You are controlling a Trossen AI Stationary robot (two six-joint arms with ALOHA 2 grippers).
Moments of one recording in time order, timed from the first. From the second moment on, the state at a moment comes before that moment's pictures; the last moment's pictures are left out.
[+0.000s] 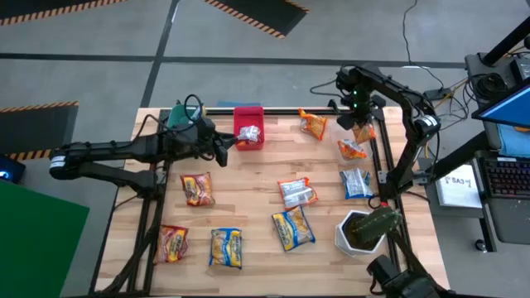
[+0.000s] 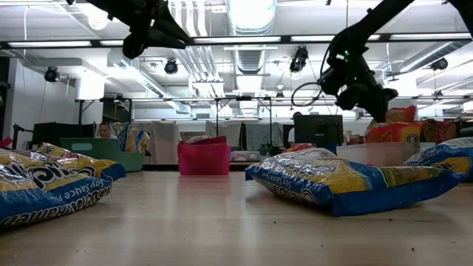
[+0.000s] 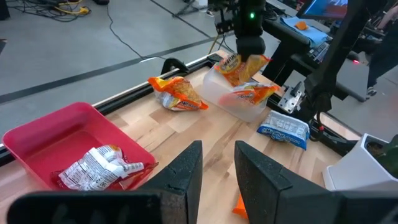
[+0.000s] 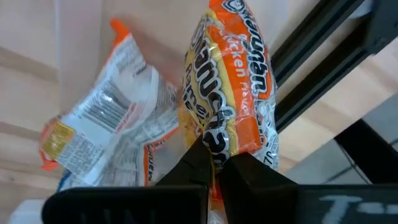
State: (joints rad) left arm 0.15 1.00 0.84 -0.20 -0.31 -0.47; right arm -1.04 1.78 1.49 -1.57 0.06 0.00
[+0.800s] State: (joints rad) left arm 0.16 1.00 0.84 -0.20 -0.31 -0.49; right arm -1.02 1.78 1.37 -1.43 0.11 0.04
